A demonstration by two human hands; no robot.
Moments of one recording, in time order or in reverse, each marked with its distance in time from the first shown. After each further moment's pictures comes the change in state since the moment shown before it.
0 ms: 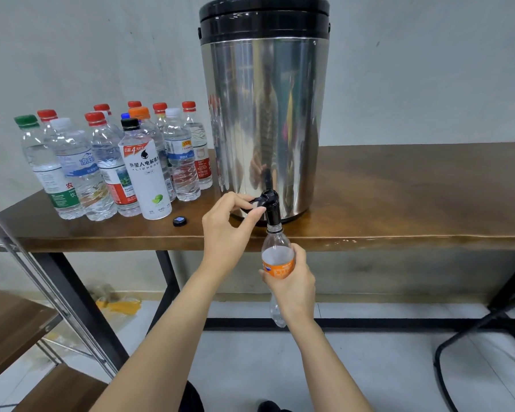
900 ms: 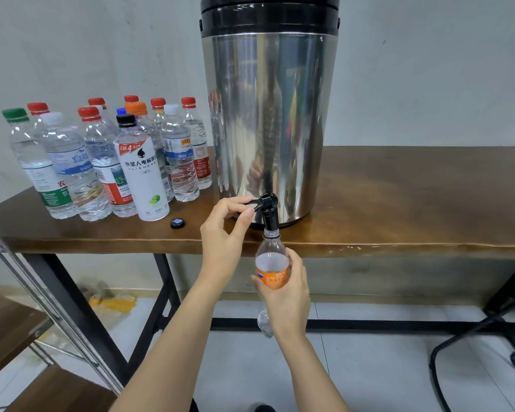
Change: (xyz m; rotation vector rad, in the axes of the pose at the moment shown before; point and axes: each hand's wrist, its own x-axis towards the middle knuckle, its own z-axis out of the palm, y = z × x) left_hand -0.002 -0.007 0.002 -0.206 0.003 -0.159; right_hand -0.010 0.000 0.016 0.003 0.058 -0.039
